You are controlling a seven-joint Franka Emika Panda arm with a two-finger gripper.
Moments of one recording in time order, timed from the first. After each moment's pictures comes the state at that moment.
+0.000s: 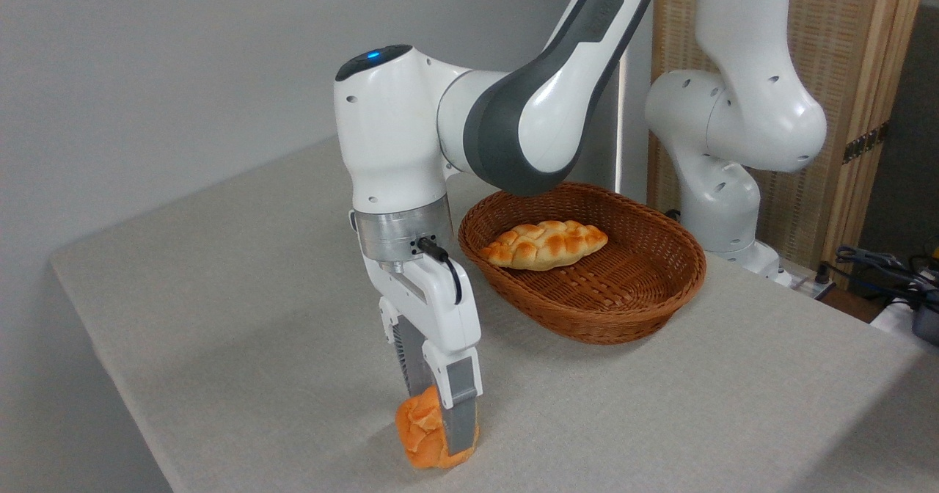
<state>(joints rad) 0.04 0.01 -0.02 -2.17 0.24 2.30 0.83</state>
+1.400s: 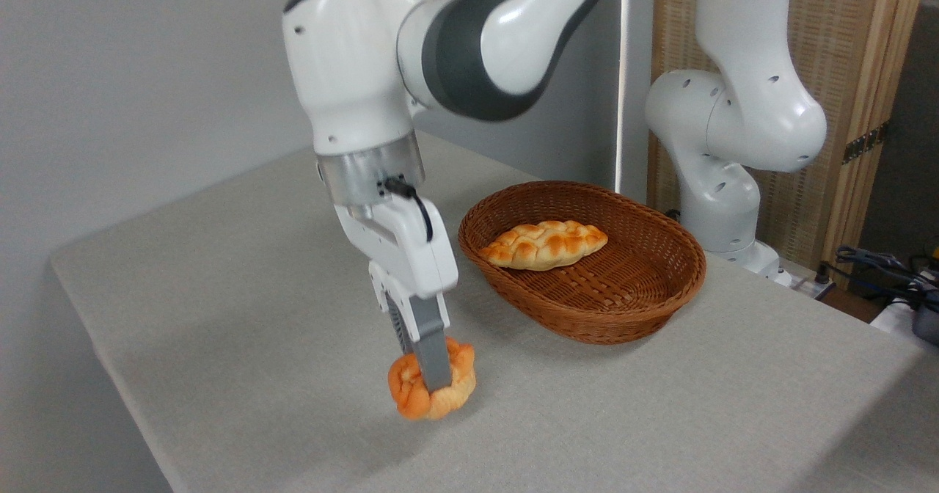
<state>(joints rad) 0.04 0.00 -0.05 -1.97 0.24 2.01 0.84</state>
